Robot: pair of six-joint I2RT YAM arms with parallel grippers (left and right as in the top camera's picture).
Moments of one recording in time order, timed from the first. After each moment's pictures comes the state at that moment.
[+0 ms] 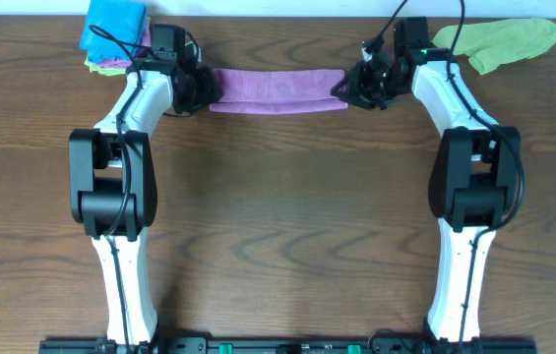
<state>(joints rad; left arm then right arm) -0.07 2.31 1.77 -0.58 0.36 -0.43 0.06 2.41 1.95 -0.74 -0.70 0.36</state>
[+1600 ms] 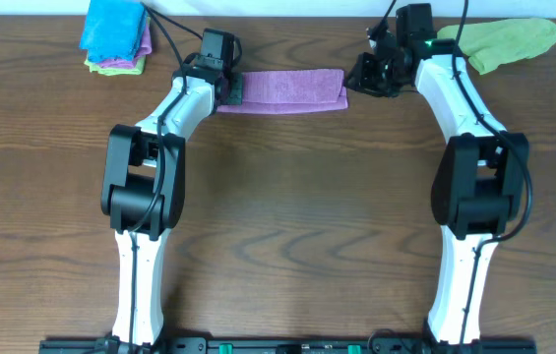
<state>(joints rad) -0.23 2.37 1.80 -0.45 -0.06 -0.15 0.07 2.34 1.97 -0.76 -0.50 0.25</state>
